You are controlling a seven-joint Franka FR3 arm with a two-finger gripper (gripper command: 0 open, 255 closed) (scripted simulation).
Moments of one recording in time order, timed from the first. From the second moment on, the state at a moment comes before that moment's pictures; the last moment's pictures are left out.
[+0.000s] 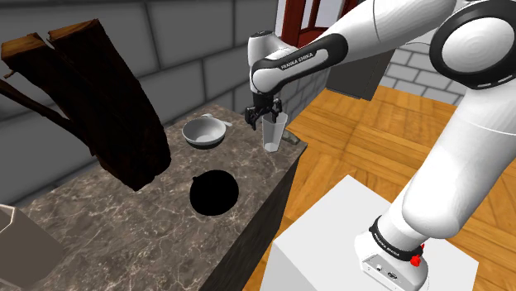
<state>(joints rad) 0.05 0.12 0.08 -2.05 -0.16 2.11 0.44</state>
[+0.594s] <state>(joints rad) 0.05 0.12 0.08 -2.05 -0.16 2.11 0.44</state>
